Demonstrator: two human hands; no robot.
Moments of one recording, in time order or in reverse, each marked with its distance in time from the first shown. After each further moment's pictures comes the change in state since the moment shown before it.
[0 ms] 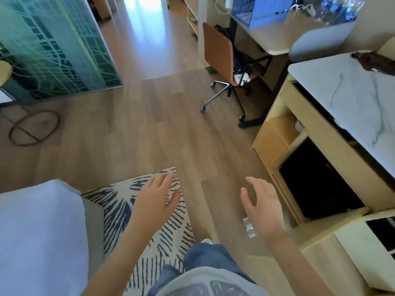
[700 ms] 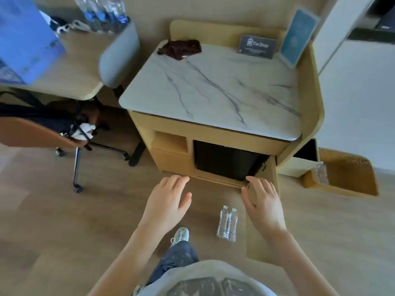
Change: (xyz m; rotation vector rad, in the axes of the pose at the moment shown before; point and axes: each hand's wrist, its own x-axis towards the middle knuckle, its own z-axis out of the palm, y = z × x) left_hand 0.388 0.207 0.161 0.022 -0.440 1.024; right_hand 0.147 0.136 -0.059 -0.167 0.612 0.753
